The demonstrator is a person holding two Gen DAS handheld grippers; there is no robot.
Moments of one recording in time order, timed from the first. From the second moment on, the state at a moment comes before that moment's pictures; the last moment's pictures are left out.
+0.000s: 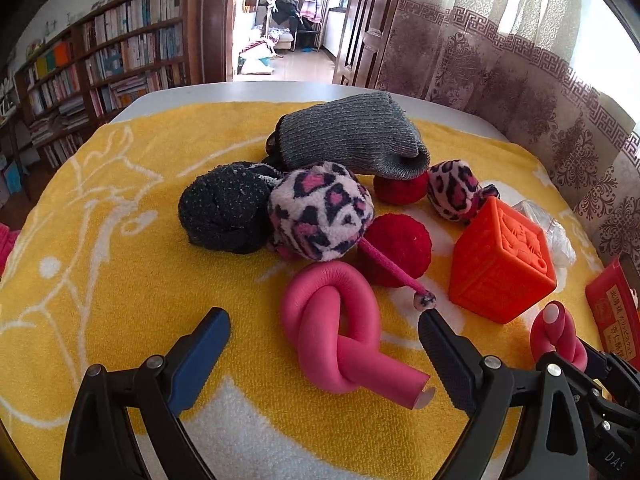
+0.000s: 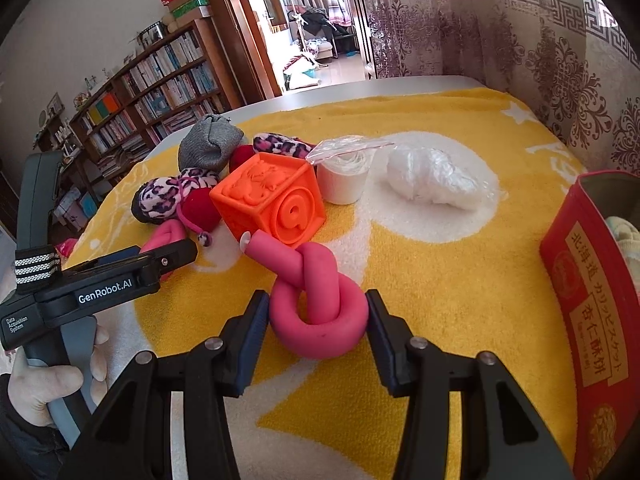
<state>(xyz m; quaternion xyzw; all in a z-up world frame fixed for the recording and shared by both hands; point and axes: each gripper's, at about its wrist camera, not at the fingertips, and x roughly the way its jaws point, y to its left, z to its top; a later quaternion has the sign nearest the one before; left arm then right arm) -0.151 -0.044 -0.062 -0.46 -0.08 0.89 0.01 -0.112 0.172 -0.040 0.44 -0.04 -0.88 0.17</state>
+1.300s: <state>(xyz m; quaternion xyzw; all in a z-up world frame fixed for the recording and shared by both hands) -0.099 -0.025 0.007 -0.33 -0.13 0.93 0.13 -0.095 0.207 -0.008 0.35 -0.09 -0.92 0.13</state>
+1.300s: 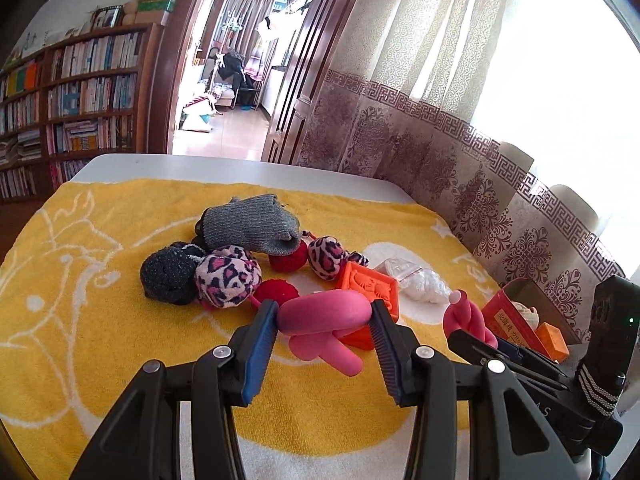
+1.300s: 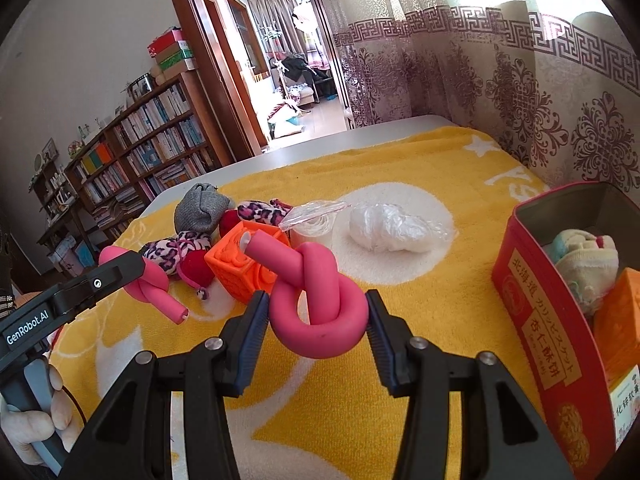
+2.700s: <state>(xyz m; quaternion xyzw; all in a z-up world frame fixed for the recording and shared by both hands) -0.110 0.249 0.040 -0.37 -0.05 0.85 0.37 0.008 0.413 0.036 0.29 -0.18 -0.94 -0.05</state>
